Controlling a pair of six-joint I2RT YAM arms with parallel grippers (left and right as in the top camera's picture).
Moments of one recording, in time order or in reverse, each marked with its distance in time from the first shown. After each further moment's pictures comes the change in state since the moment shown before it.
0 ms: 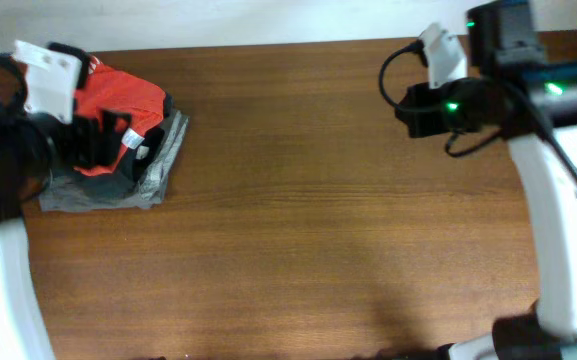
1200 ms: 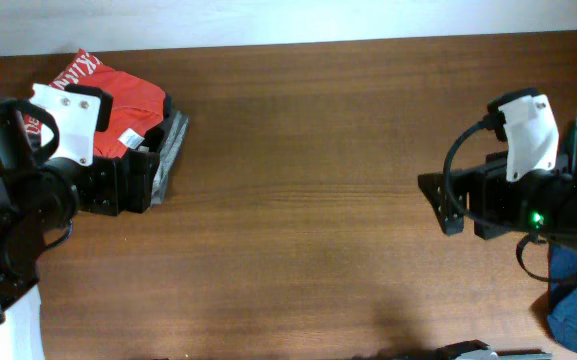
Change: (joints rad) left arm -0.114 -0.105 -0.025 -0.149 -0.138 -0.217; right arm 0.040 -0.332 0.060 -0.225 0.136 0.009
